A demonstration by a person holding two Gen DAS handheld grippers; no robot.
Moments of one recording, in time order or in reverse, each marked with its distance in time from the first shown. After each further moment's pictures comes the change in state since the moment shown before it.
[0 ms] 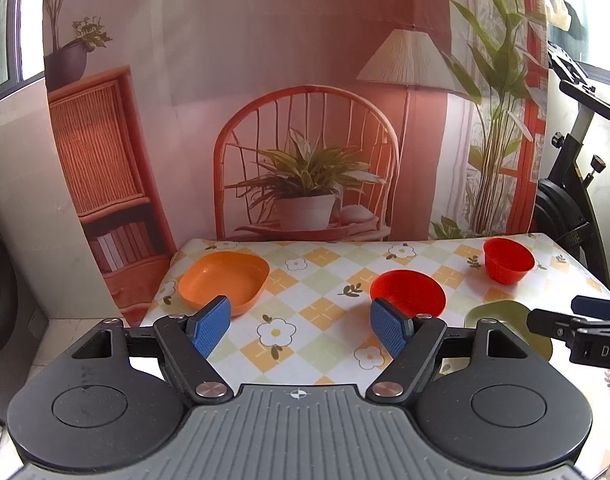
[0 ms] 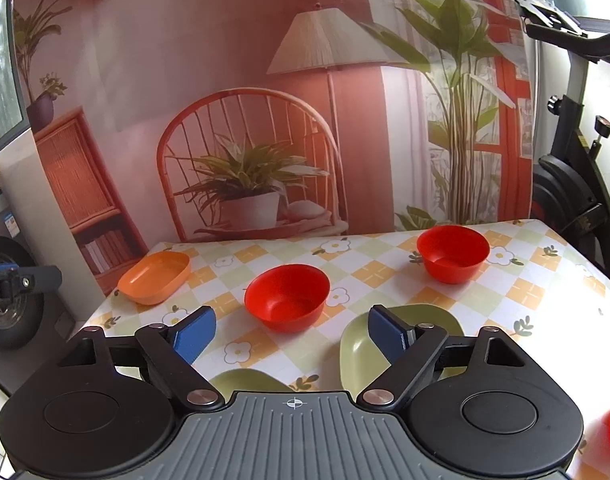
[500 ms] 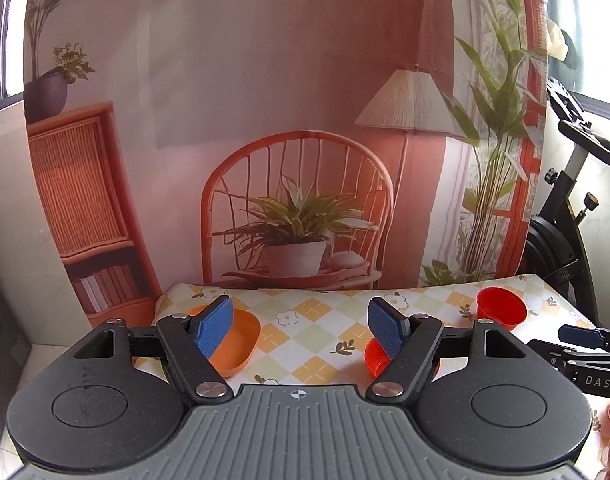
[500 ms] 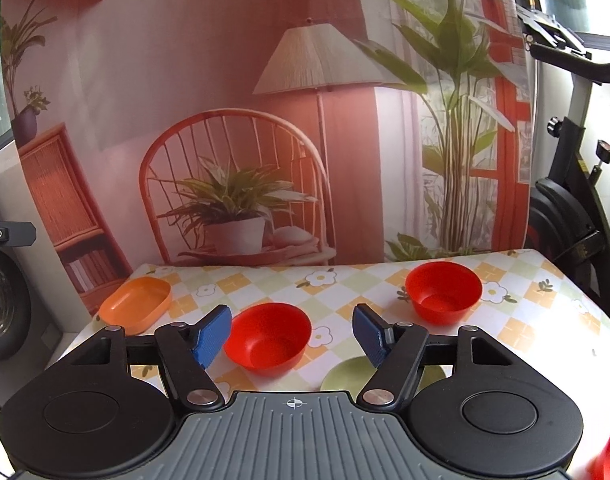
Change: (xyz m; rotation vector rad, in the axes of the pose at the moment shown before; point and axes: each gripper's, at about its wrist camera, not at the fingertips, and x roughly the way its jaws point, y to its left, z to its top) left arm 0.016 0.006 0.059 -0.008 -0.052 -0.055; right arm 0.021 -0.018 0.041 -0.011 -0.025 -0.027
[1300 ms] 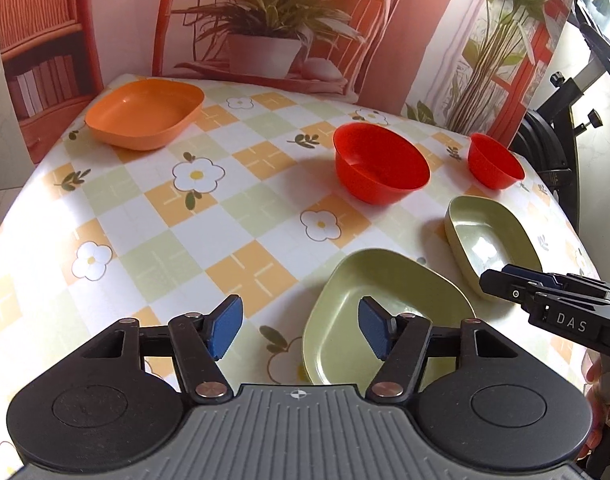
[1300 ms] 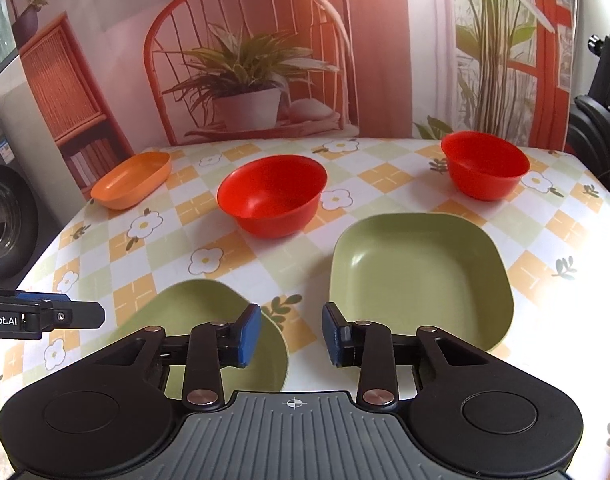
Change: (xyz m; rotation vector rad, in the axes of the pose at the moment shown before) left arm 0.091 -0.012 -0.153 -0.166 0.413 -0.150; right arm 0.063 -0.005 -0.095 -0.048 0.273 0.060
